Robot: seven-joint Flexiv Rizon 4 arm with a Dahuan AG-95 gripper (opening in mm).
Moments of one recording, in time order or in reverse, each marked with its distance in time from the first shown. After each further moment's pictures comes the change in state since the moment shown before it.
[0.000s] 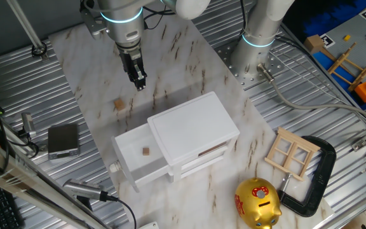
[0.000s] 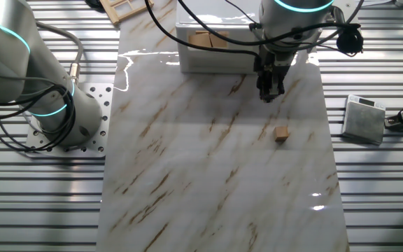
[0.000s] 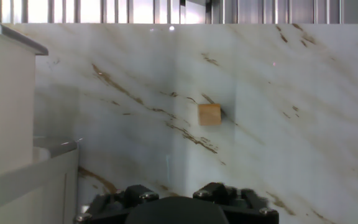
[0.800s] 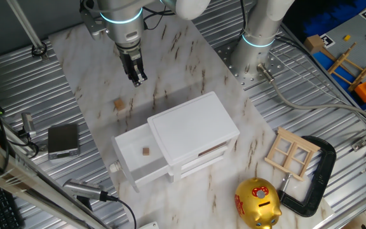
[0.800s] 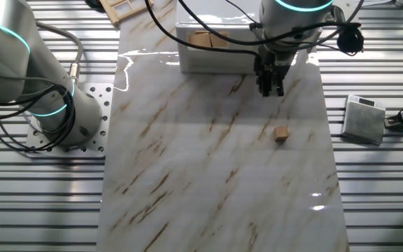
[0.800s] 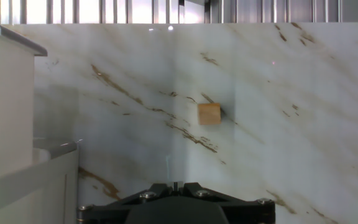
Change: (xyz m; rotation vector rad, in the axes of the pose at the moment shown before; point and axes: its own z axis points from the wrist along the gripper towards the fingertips) arm 0.000 0.000 0.000 -0.002 -0.001 -0.024
